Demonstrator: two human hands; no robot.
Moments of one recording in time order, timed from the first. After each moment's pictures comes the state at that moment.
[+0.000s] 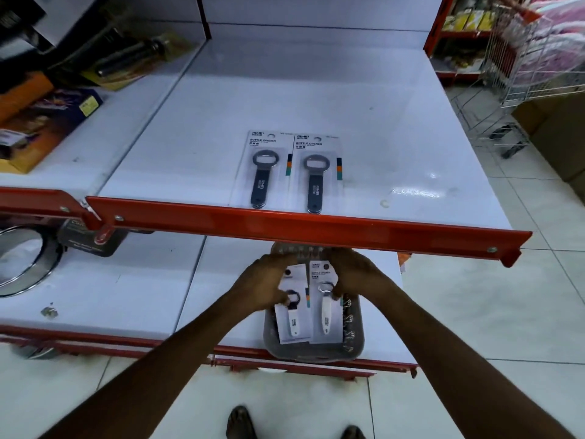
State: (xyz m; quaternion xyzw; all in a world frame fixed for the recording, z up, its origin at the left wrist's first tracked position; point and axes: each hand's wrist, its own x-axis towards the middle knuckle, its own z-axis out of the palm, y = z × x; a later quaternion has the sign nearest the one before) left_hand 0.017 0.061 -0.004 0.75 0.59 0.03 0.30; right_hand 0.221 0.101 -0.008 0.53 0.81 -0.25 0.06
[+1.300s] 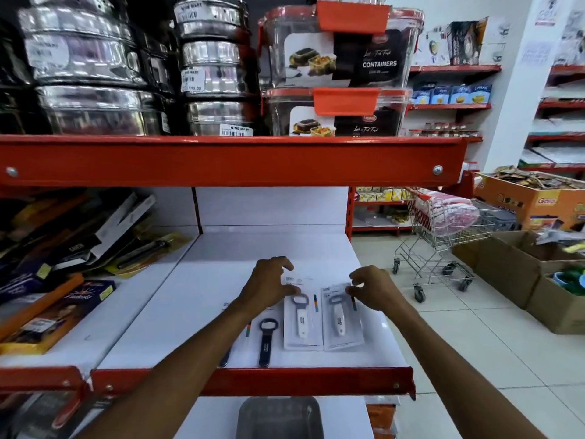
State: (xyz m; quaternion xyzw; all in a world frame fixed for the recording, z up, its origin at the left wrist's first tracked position) left_hand 0.083 0.194 0.213 0.73 0.58 0.31 0.19; right_hand 0.328 0.180 0.218 0.68 0.67 -0.19 -0.25
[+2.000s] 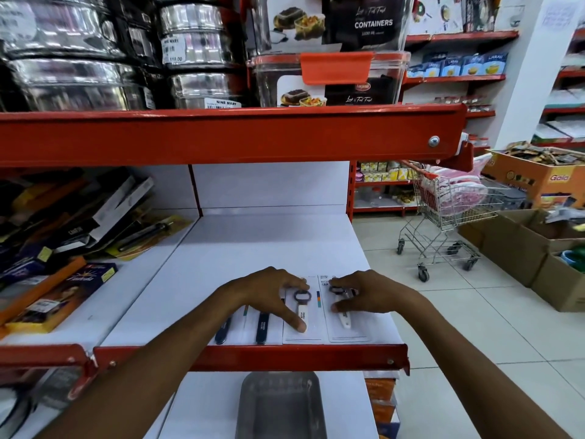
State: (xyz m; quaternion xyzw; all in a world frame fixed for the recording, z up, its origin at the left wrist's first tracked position) left_hand 0.080 0.167 0.213 0.84 0.49 -0.02 0.20; right_hand 0.333 0.143 0.219 0.54 0.80 -0.23 -0.06
